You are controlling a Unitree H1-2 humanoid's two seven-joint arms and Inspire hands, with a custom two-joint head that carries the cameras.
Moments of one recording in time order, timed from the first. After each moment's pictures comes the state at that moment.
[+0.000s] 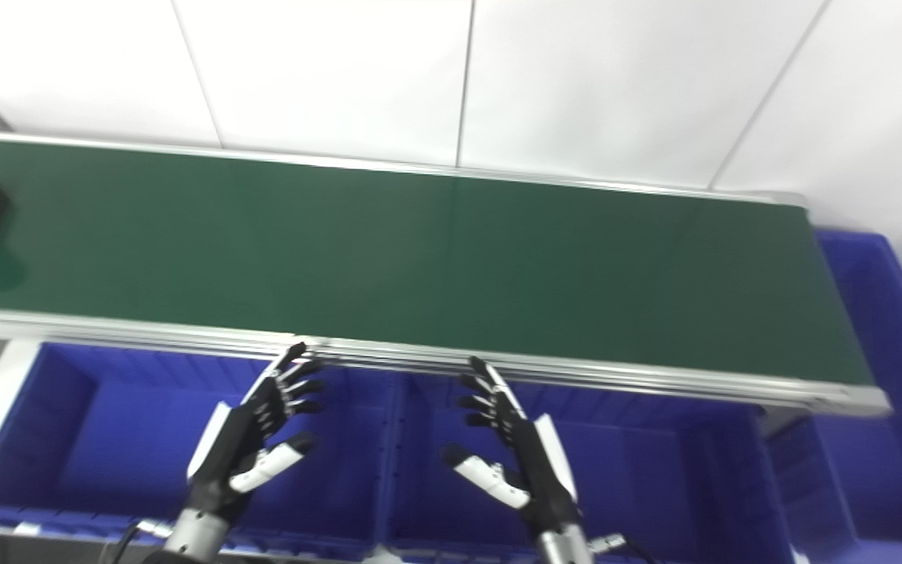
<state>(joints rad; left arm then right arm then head) 0.25 0.03 -0.16 0.18 0.08 -0.41 -0.13 0.24 -0.08 0.23 0.12 -0.18 -0.33 0.03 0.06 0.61</state>
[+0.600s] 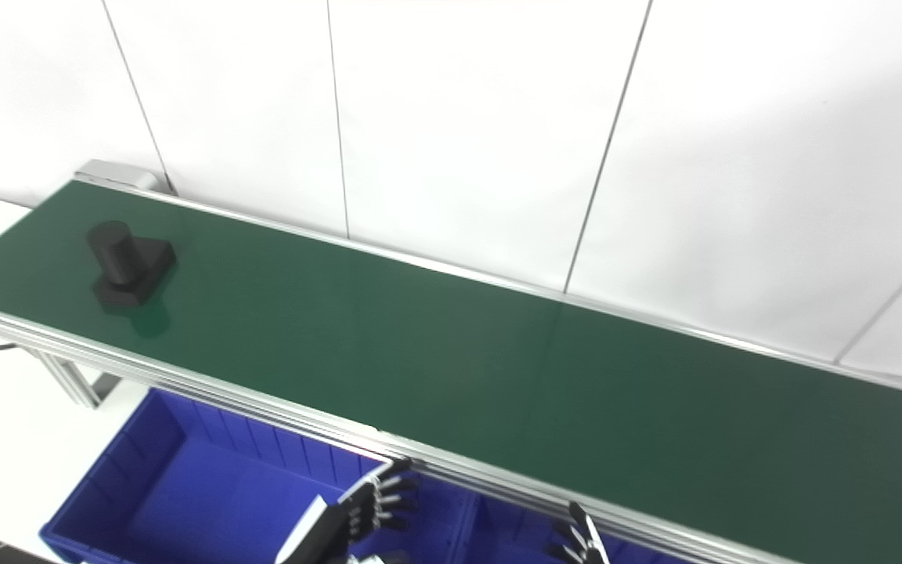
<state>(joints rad) 0.21 0.01 -0.20 0.29 0.10 -0.42 -0.09 0.20 -0.11 0.20 0.24 -0.13 -0.40 0.04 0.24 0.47</state>
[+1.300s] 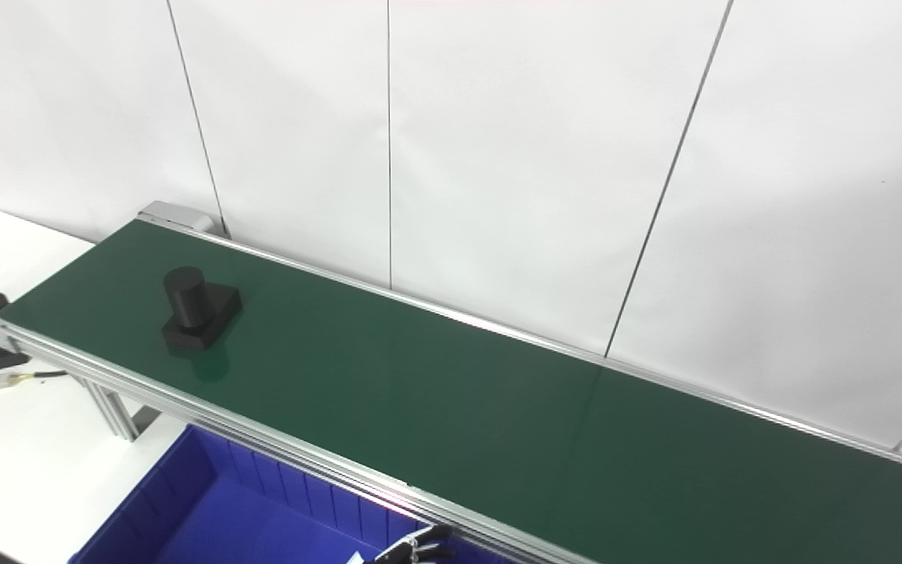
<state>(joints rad) 0.17 -0.01 -0.21 0.37 0.09 -0.43 -0.05 0.18 -0.12 0.19 0.30 -0.13 -0.41 0.04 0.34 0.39</state>
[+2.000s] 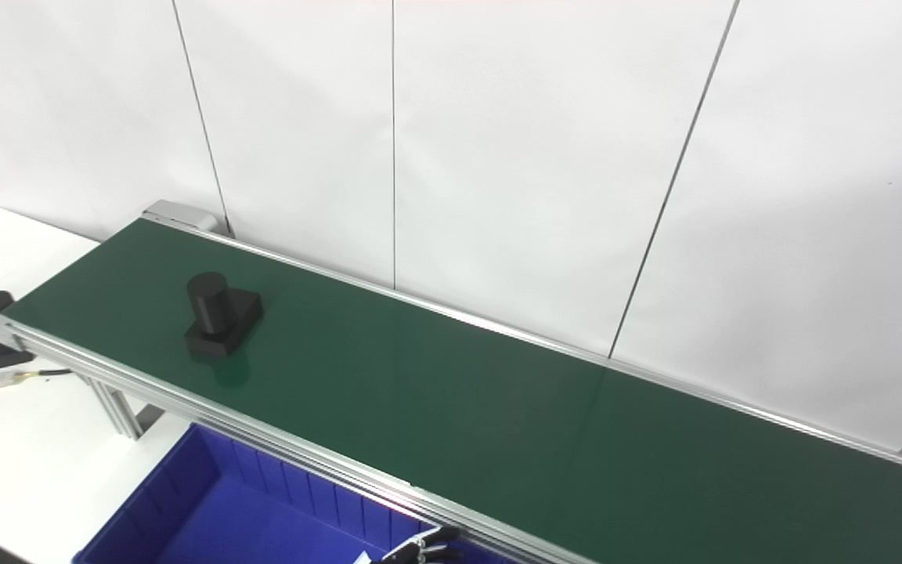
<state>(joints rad) 0.17 -0.01 -0.23 0.37 0.09 -0.43 -0.03 0.18 -0.13 0.18 0.29 -0.11 -0.41 0.04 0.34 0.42</state>
